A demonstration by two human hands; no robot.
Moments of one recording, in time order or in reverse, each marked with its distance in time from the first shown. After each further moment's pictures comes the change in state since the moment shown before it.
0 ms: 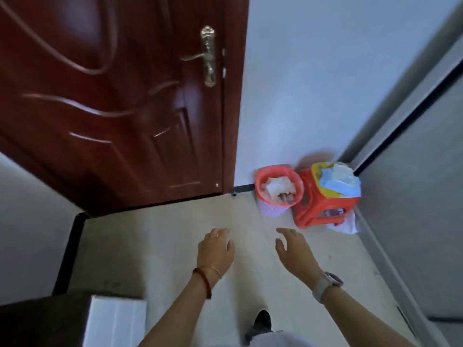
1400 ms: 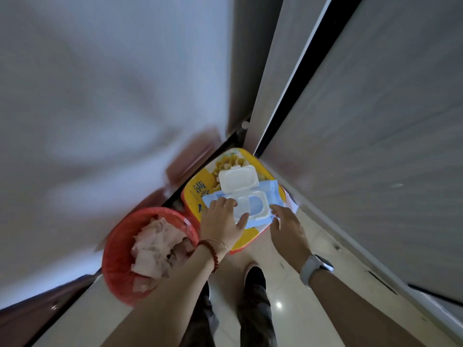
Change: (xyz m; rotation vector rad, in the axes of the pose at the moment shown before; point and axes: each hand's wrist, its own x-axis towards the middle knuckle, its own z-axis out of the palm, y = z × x) left_hand 0.589 0.407 0.383 0.268 -0.323 0.573; right_hand 0.462 0.507 -0.077 0.263 0.251 0.665
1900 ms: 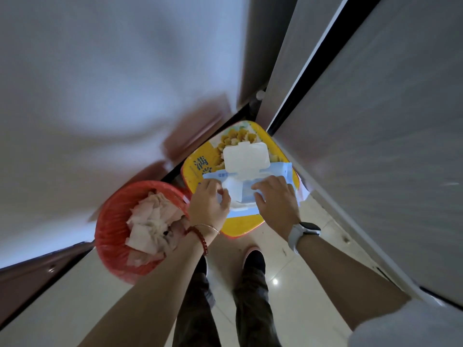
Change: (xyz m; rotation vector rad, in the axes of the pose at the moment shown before) left_hand 0.015 -0.040 0.041 -0.263 0.244 -0.154; right_hand 0.059 0.009 0.044 -0.377 0.002 -0.412
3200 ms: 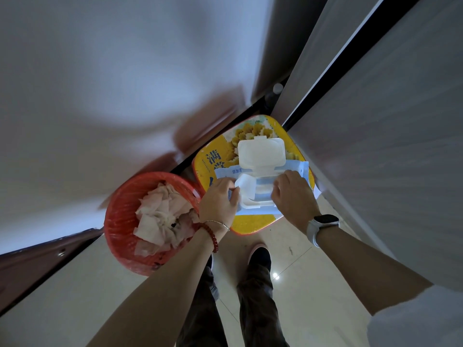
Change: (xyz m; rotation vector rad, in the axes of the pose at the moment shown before) left_hand -0.002 -0.012 0.009 -0.048 0.039 -0.006; right_hand 0.018 0.025 0.020 -0.222 0.135 -0.268
